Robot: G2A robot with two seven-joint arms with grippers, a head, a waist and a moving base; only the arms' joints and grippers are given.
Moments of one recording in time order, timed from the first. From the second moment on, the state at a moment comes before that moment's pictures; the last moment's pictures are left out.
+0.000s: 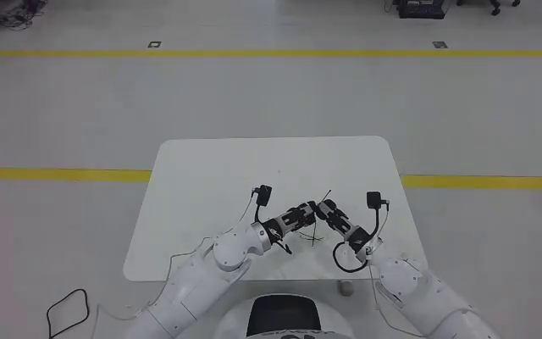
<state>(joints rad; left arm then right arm) 1.35 -1.26 -0.81 -1.48 -0.18 -0.10 -0.34 -1.58 -0.91 0.94 -1.64 0.02 -0.32 -0.02</state>
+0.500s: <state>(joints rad) 1.35 -1.26 -0.81 -1.48 -0.18 -0.10 -0.34 -1.59 -0.93 0.96 -1.63 0.00 -0.31 0.00</state>
